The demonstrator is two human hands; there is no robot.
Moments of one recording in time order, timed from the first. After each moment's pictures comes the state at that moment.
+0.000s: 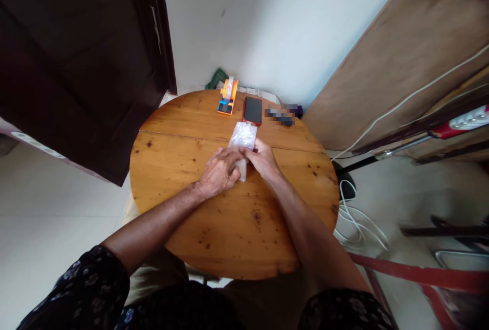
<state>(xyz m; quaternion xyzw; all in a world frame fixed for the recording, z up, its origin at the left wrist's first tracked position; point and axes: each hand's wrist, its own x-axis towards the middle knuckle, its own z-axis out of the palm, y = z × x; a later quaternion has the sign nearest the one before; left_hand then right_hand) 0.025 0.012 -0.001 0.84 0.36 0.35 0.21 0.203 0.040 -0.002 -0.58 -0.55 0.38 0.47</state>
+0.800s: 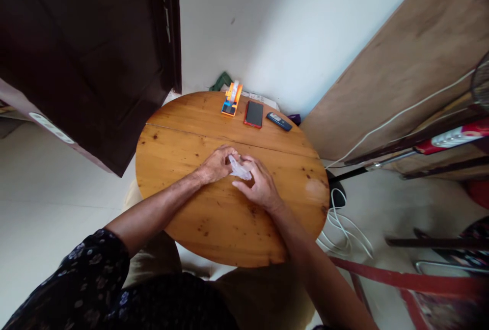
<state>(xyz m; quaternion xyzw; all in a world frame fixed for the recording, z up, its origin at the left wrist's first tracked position) 0.022 0.023 -0.009 0.75 0.34 0.39 0.41 0.206 -0.042 0.006 -0.48 -0.81 0.11 0.33</state>
